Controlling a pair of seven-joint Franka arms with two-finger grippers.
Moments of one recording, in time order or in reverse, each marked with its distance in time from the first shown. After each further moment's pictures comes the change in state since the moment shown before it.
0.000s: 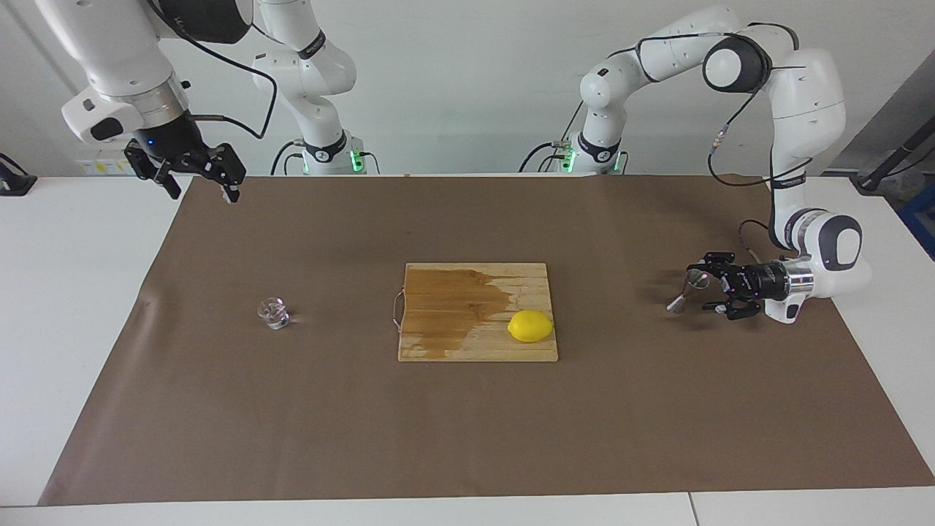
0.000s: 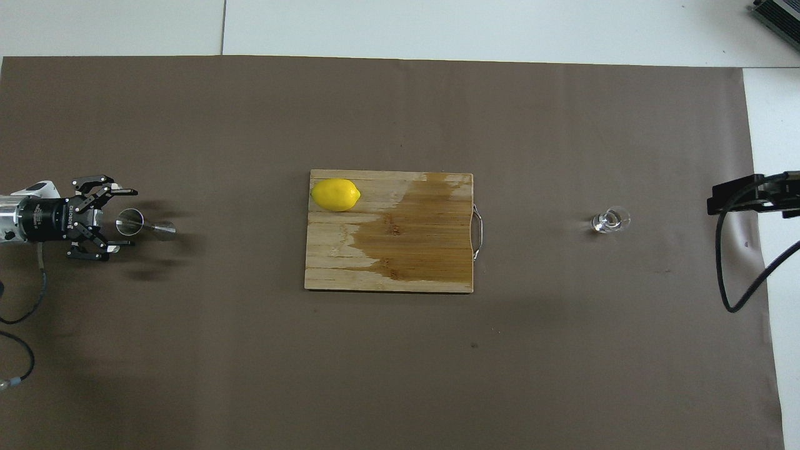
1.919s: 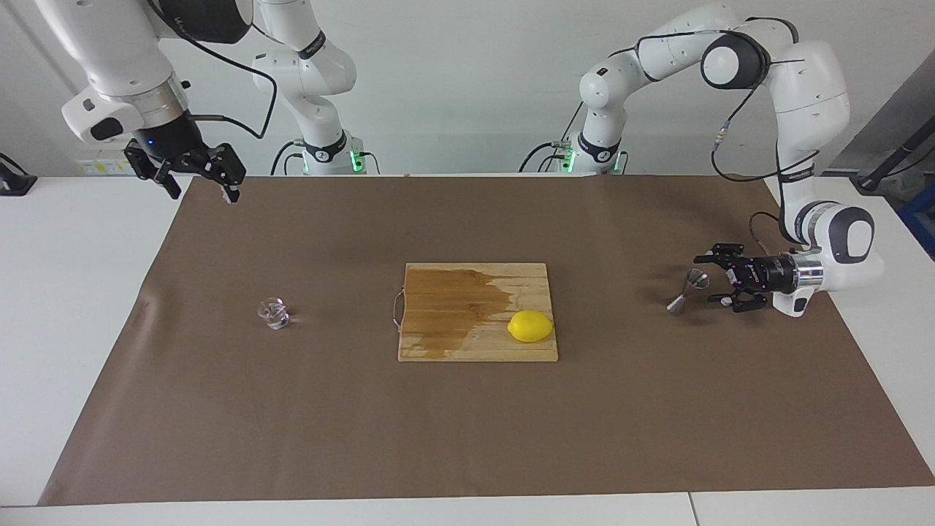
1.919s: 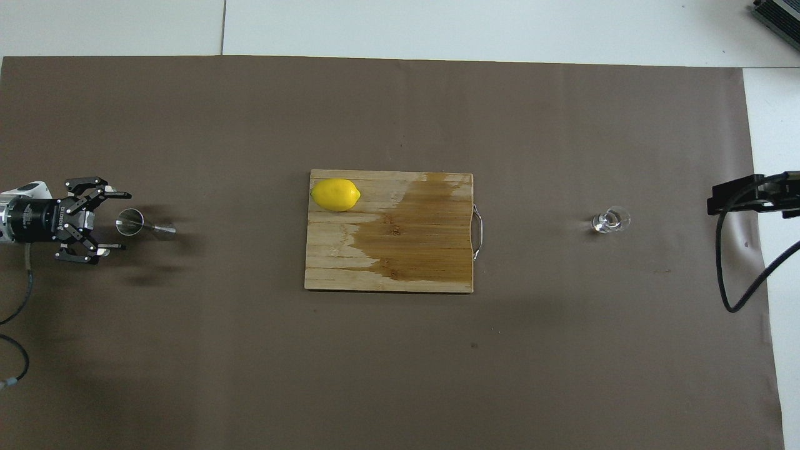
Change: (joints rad) left arm -0.027 -0.019 0.036 0.014 0.012 -0.039 -0.052; right arm 0.000 0.000 0.000 0.000 0.000 0.000 0.000
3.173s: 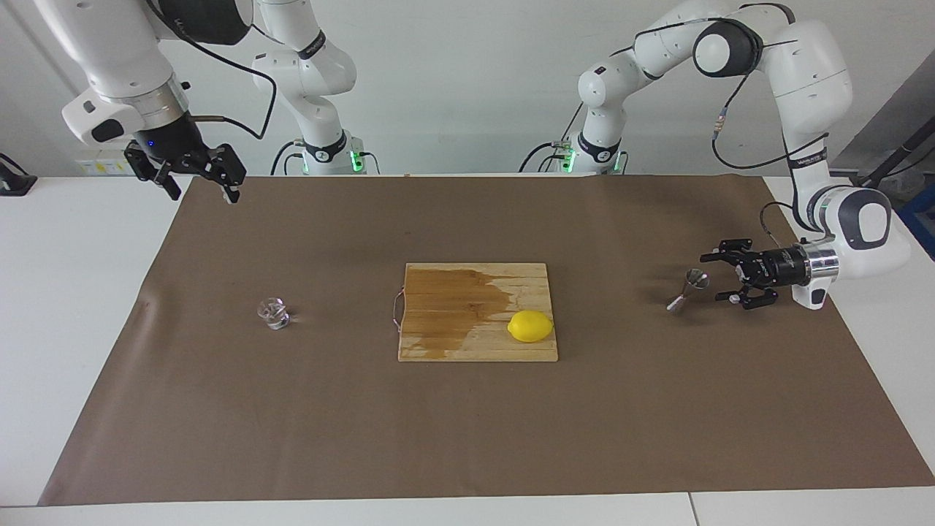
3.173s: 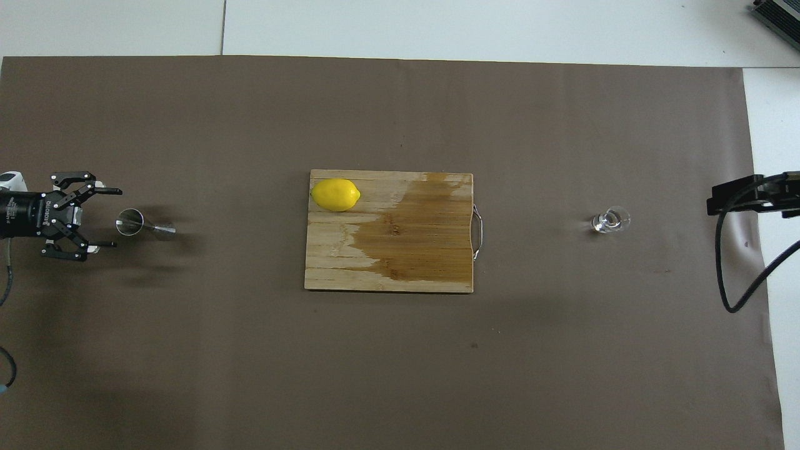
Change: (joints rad) left arm -0.067 -0.087 0.072 -0.002 0.054 0.044 0.000; right arm 0.000 0.001 0.000 0.000 0.000 0.000 -0.003
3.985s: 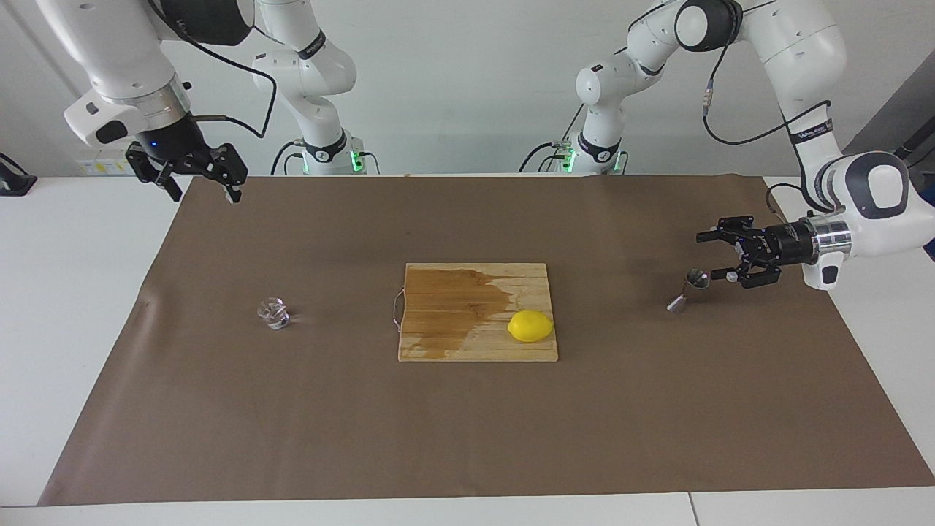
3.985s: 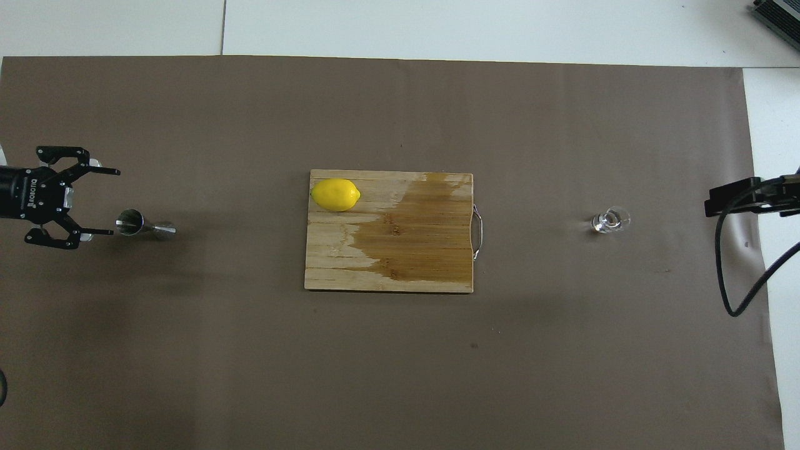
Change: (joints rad) left arm -0.139 -0.188 0.062 -0.023 -0.030 -0.004 -0.021; right arm 0.000 0.002 0.002 -0.001 0.000 0.000 -0.042
